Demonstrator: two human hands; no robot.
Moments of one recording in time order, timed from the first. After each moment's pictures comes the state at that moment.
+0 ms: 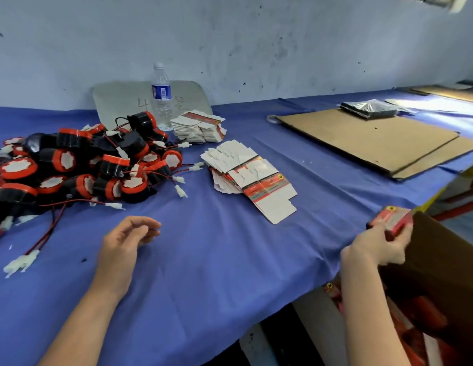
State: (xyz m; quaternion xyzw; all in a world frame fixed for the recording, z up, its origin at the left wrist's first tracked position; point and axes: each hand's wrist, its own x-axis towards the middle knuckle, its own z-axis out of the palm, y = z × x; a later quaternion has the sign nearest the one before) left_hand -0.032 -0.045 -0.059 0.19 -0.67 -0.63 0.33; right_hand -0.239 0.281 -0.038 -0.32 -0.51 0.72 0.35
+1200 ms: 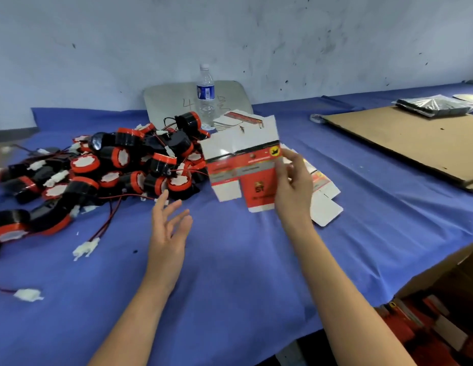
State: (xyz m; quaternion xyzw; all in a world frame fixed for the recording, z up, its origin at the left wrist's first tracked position) left_hand -0.030 -0.027 -0.036 0.21 -0.67 -0.61 0.38; right_hand -0.191 0.101 0.012 0.23 -0.66 0.70 0.12
